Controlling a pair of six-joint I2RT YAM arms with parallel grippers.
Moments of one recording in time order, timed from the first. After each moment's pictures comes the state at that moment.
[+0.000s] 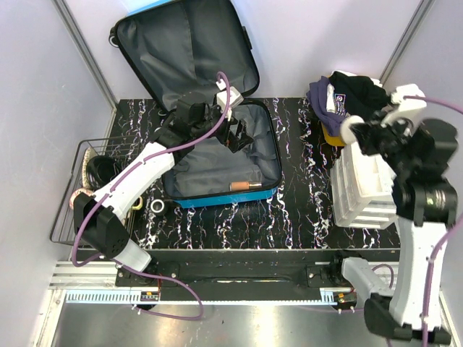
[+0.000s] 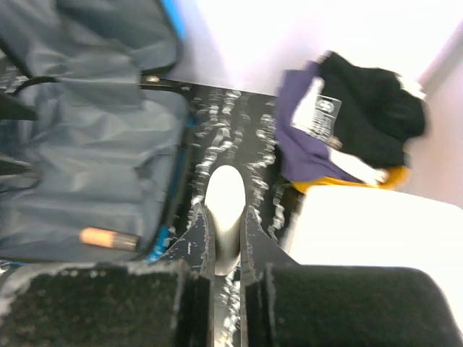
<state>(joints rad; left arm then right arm) -0.56 1.54 1.46 -0.25 0.47 0.06 -0.04 0.99 1.54 -0.73 -0.31 -0.03</state>
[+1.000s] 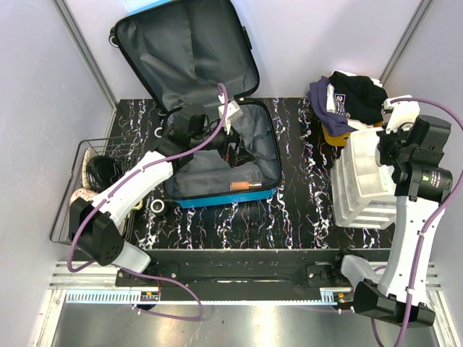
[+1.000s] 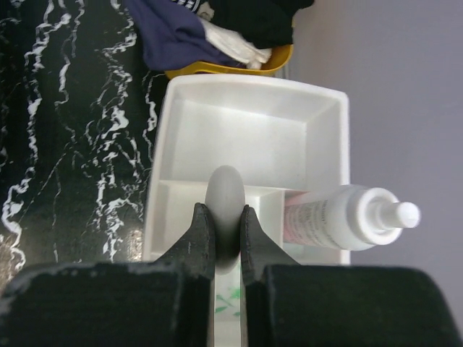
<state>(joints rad) -0.57 1.48 1.32 -0.21 0.65 -0.02 -0.28 1.01 1.47 -0.96 -0.11 -0.38</state>
